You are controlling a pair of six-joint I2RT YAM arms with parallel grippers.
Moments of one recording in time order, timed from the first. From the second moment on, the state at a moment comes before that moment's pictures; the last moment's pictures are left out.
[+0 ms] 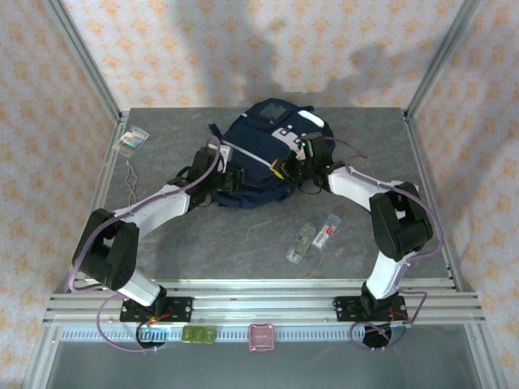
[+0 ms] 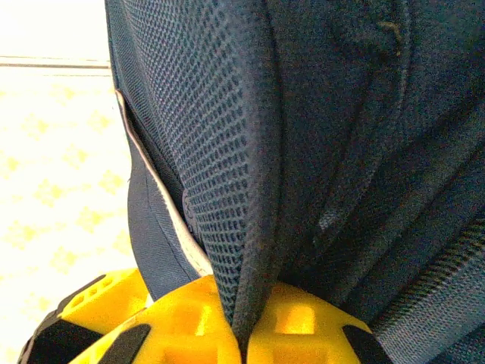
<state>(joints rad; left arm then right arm) -0.40 1.55 0.95 -0.11 0.03 -0.25 0.42 1.77 1.14 -0.05 -0.49 1.09</state>
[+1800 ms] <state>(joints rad) -0.23 1.91 1.30 -0.19 -0.11 -0.20 0.41 1.73 1.04 0.10 -0.53 1.09</state>
